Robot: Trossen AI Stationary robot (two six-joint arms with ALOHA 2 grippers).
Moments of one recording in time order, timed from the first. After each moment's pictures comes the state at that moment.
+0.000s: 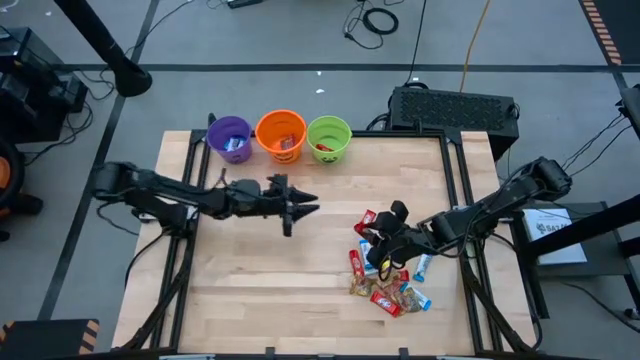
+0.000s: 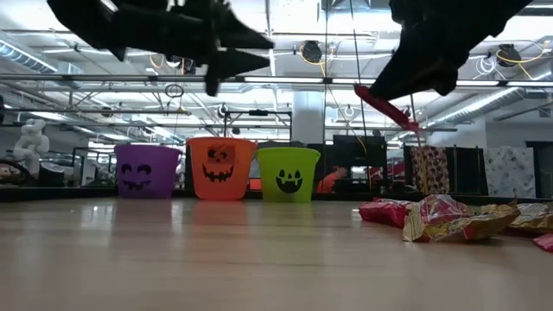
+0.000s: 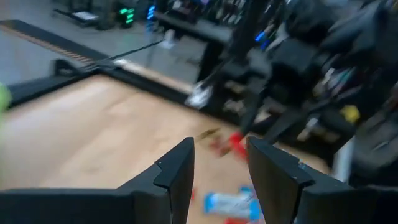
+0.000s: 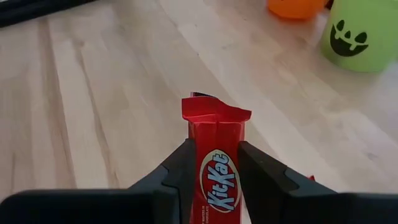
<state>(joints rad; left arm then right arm) 0.00 1.39 0.61 0.71 -0.07 -0.37 0.41 1.32 0.79 -0.29 0.63 0.71</state>
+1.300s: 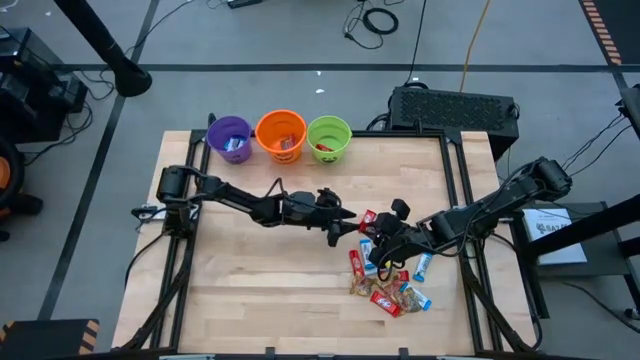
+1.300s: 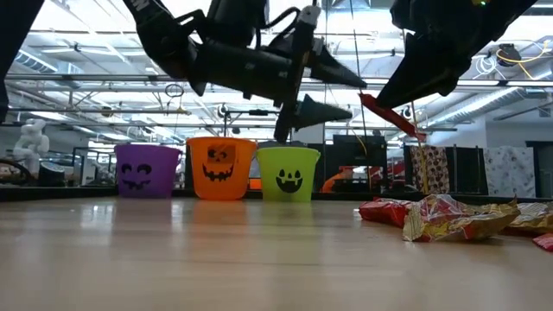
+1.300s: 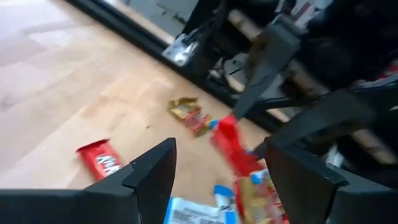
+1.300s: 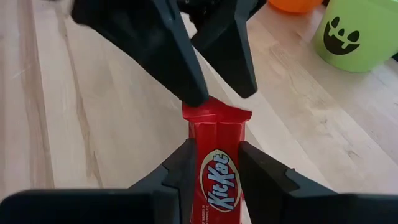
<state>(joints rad) -0.01 1.91 1.00 0.71 0.02 -0.58 0.40 1.32 0.79 -0.36 0.62 0.65</state>
